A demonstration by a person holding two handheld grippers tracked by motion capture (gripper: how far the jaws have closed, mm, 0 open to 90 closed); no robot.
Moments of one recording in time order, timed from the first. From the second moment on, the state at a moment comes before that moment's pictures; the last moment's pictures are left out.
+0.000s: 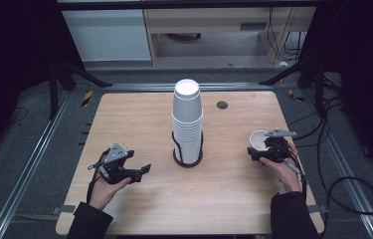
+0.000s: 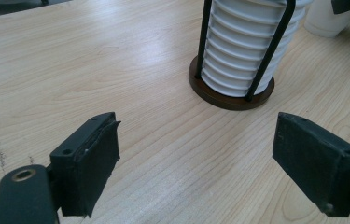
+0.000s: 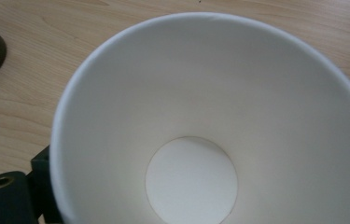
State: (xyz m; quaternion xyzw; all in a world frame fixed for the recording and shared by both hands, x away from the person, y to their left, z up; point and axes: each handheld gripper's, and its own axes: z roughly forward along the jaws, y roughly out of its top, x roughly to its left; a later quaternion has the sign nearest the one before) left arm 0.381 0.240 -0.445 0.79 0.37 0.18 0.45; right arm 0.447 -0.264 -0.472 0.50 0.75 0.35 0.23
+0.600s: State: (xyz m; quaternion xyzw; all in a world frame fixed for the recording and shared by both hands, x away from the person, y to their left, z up) left arm 0.377 0.251 -0.436 0.78 0.38 0.20 0.46; right arm 0.427 -0.266 -0.466 0.52 0.75 0.33 0.23
